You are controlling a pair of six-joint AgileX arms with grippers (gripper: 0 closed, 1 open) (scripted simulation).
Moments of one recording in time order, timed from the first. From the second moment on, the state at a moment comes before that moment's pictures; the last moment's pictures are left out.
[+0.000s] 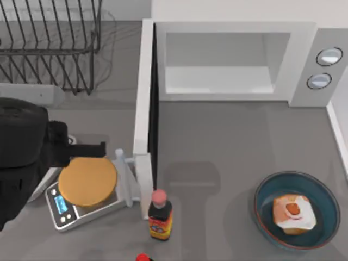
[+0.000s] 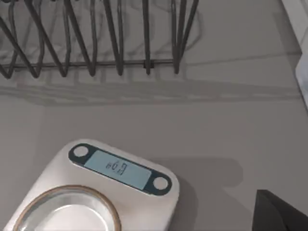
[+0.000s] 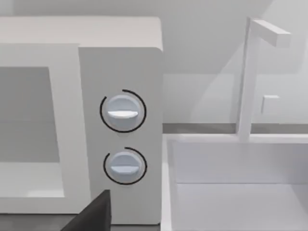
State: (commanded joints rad) left arm -0.58 0.97 0.53 -0.18 -0.44 -0.28; right arm 0.00 0.00 0.00 0.00 0.00 0.00
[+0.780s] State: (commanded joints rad) left arm -0.58 1.08 0.78 -0.56 -0.39 -0.42; right arm 0.00 0.00 0.00 0.00 0.00 0.00
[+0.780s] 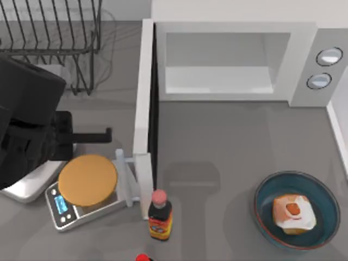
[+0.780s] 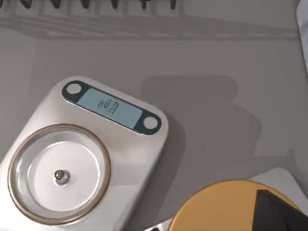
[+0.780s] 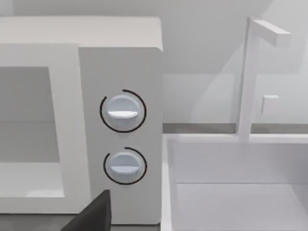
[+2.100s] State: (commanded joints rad) left arm -0.60 1.26 0.57 -0.10 -0.36 -0.43; right arm 0.00 0.00 0.00 0.00 0.00 0.00
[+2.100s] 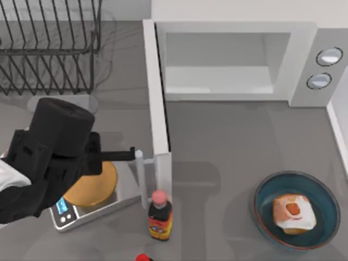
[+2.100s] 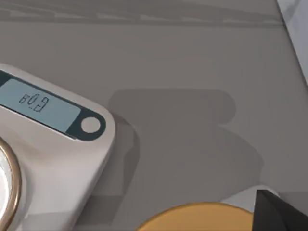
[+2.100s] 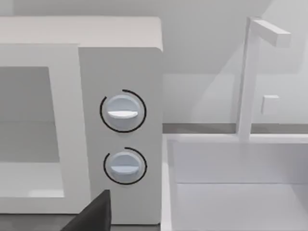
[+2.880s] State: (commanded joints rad) left arm -0.92 1.53 0.74 -0.17 -0.58 -0.69; right arm 0.00 0.00 0.00 0.00 0.00 0.00
